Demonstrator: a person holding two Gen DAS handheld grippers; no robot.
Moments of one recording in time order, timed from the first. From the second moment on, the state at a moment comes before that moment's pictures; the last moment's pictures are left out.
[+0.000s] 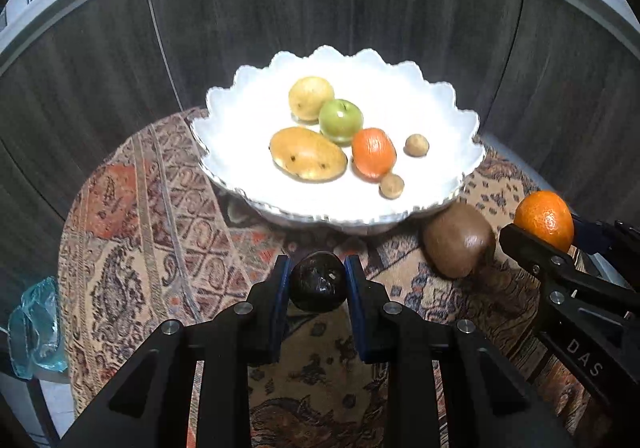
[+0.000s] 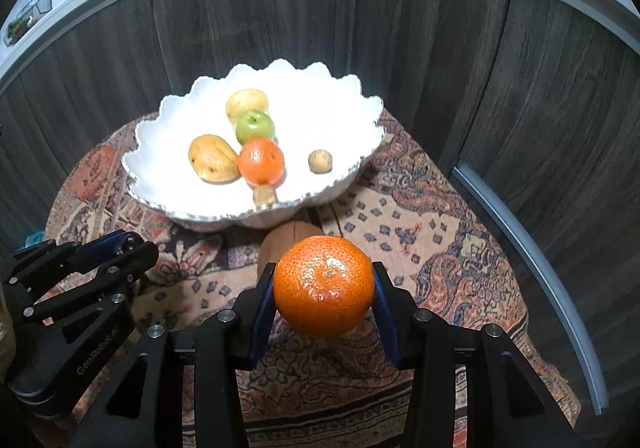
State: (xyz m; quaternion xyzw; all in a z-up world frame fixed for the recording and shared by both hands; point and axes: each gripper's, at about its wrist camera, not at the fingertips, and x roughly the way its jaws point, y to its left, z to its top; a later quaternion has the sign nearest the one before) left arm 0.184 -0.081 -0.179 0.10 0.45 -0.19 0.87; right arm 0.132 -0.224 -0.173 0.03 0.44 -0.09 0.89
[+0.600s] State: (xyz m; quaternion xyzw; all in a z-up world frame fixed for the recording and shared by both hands) left arm 0.234 -0.085 -0.149 0.09 0.42 -0.18 0.89; right arm 0.193 -0.230 -0.148 0.02 0.43 -0.07 0.90
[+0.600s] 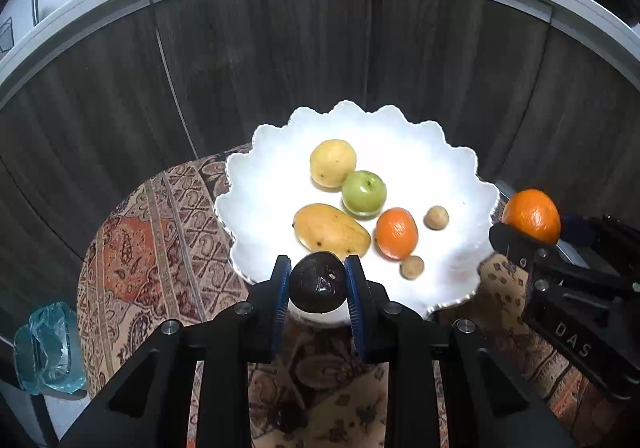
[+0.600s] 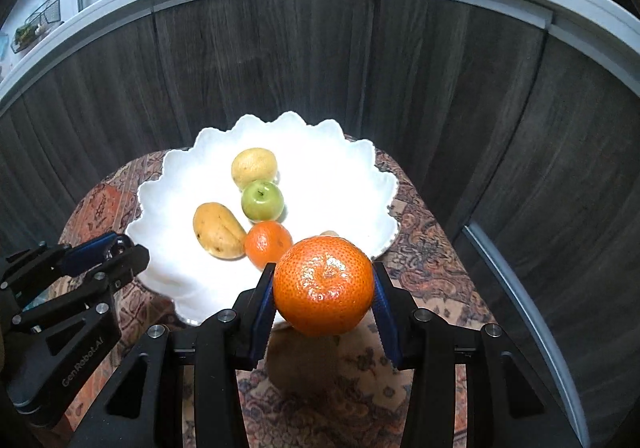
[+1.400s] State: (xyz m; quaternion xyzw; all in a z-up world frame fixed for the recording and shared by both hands) left arm 0.267 -0.096 -0.182 0.10 0.45 -0.17 0.87; right arm 0.228 -0.233 -0.184 0.02 0.47 -0.05 0.88
